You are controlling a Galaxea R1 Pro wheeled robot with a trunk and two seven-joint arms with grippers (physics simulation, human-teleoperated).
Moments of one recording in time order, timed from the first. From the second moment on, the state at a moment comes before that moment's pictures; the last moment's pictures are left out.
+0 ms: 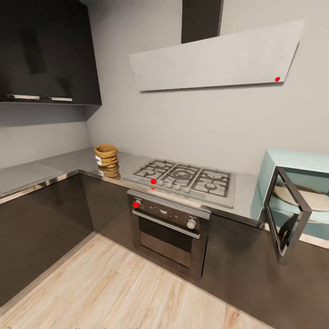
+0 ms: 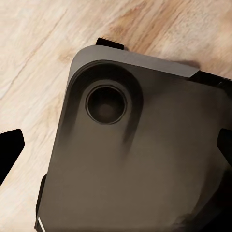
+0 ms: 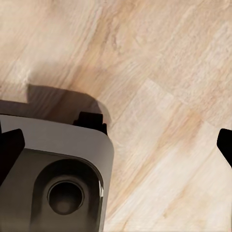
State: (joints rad) left arm 0.00 0.00 0.06 -0.08 0.23 -0.06 0.00; right arm -0.19 -0.07 0.05 0.03 0.10 -0.12 0.00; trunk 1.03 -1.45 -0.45
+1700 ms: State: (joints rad) left arm 0.00 0.00 0.06 -0.07 0.23 -0.05 0.00; right arm -0.19 -0.07 0.05 0.03 0.21 -0.11 0.01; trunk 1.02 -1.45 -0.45
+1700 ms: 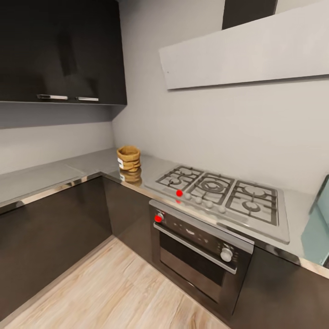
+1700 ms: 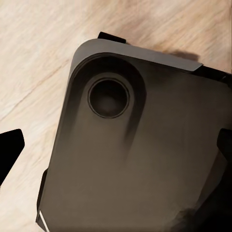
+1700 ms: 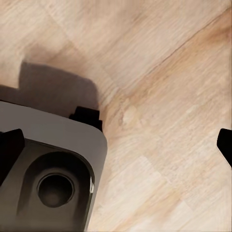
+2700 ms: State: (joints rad) left arm 0.00 0.00 0.06 -0.07 0.23 -0.05 0.00; right arm -0.19 -0.07 0.05 0.03 0.21 -0.11 0.01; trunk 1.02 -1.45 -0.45
